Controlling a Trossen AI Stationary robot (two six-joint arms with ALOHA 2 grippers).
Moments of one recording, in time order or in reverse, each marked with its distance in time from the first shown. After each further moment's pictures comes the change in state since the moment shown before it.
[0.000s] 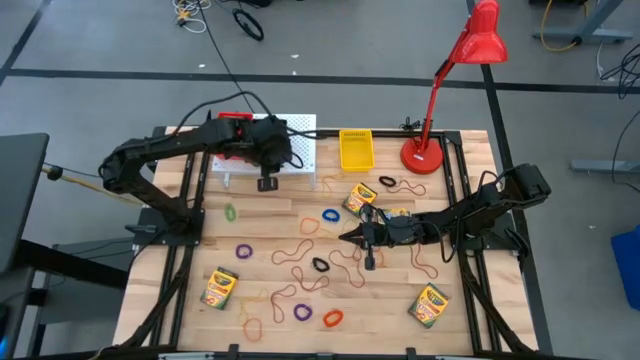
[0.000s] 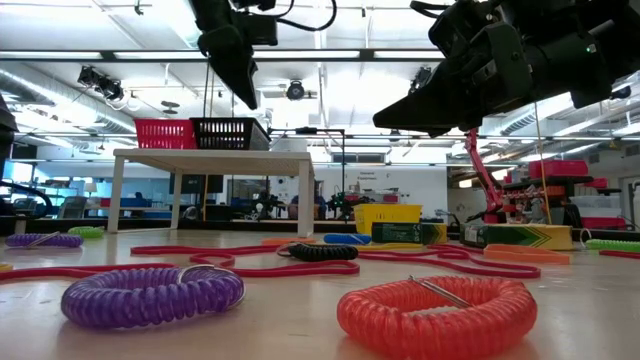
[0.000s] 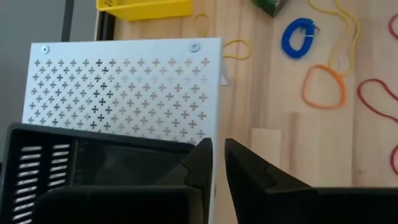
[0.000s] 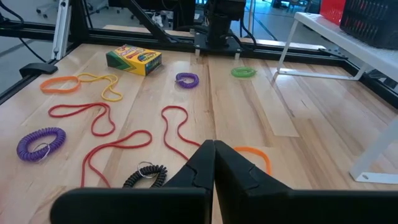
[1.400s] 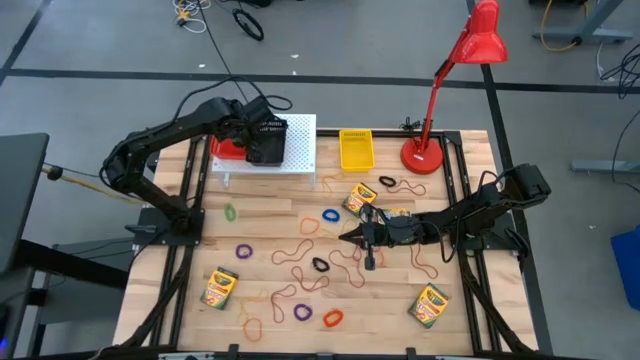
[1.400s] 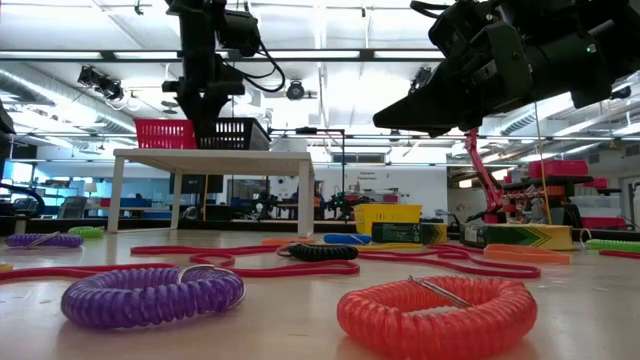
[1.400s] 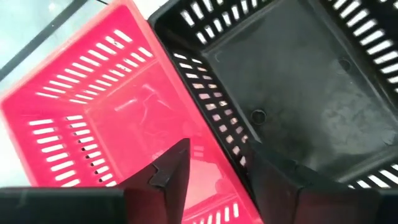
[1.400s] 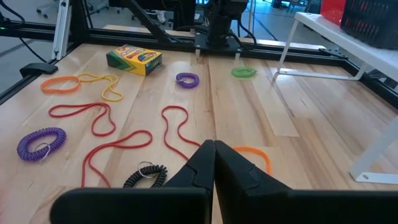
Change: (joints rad) left arm 0.264 0.026 -0.010 -0.210 -0.250 -0.651; right arm 0.000 0.000 0.000 0.000 0.000 0.000
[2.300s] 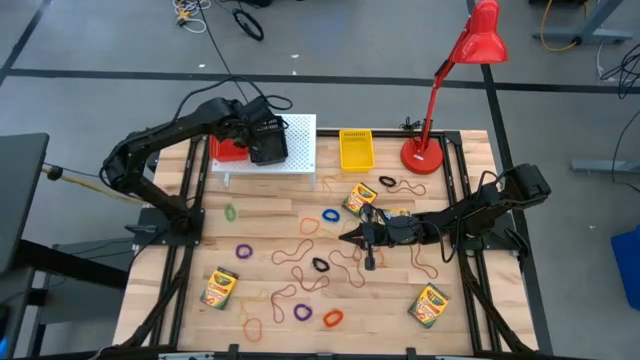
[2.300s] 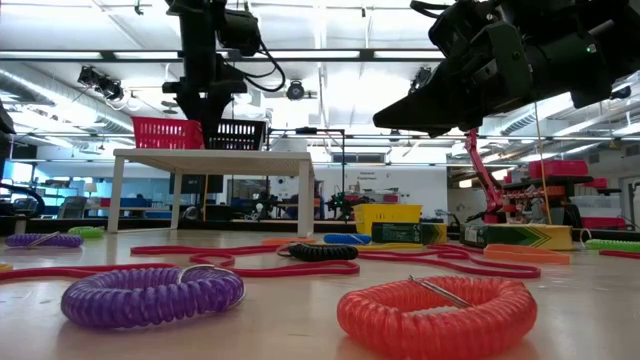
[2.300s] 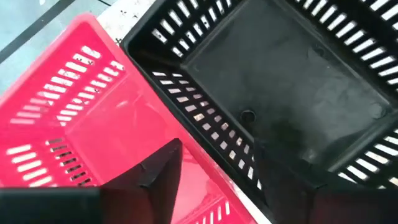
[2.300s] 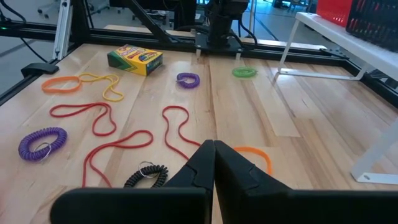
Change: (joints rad) left arm -0.002 0.000 0.000 0.007 0.032 -0.025; right arm 0.000 0.000 0.000 0.000 -0.003 0.000
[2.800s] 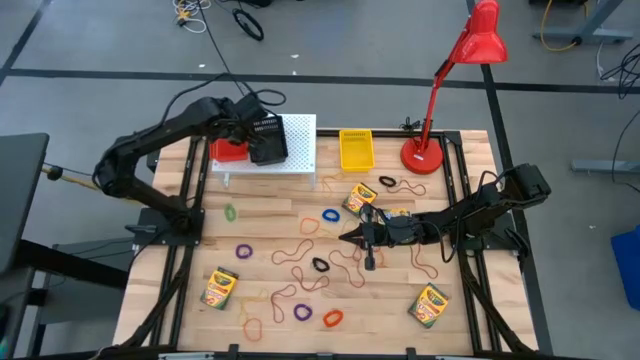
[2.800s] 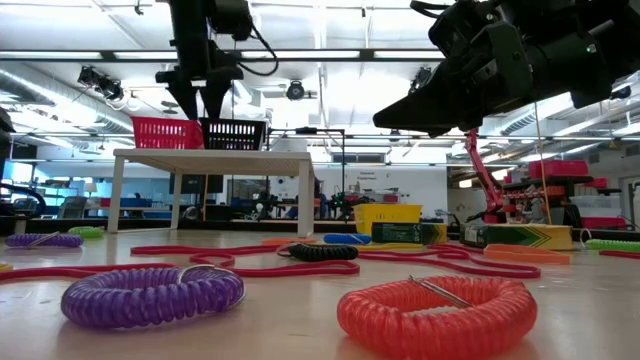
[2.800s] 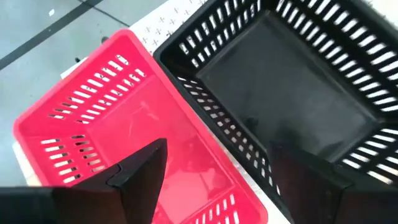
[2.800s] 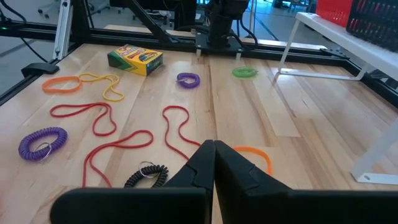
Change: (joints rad) left arm 0.000 -0.065 0.001 0.007 -0.027 -0.035; right arm 0.000 0.000 0.000 0.000 -0.001 0.000
